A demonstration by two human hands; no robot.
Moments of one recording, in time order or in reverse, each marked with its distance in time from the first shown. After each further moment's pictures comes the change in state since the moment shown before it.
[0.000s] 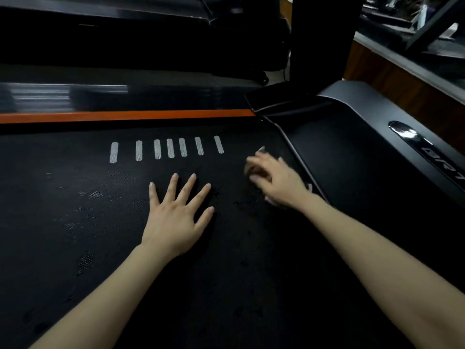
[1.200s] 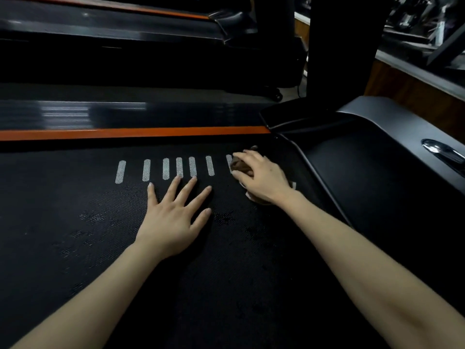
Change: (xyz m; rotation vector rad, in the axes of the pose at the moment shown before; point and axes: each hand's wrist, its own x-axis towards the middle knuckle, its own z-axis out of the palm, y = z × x) left_hand 0.046 -0.029 -0.002 0.036 -0.002 -0.005; right_hand 0.082 -0.020 0.027 -0.016 0.078 -0.026
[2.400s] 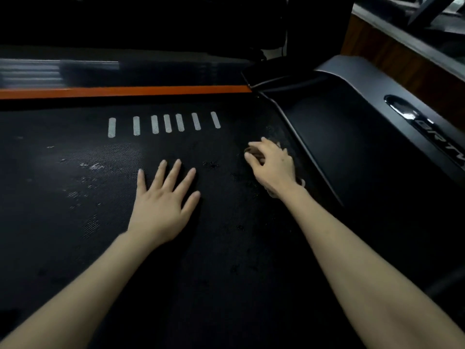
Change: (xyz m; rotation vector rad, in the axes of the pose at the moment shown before) left_hand -0.084 0.018 0.000 -0.076 -0.010 -0.007; right_hand -0.116 -0.029 -0.030 0.049 0.041 0.338
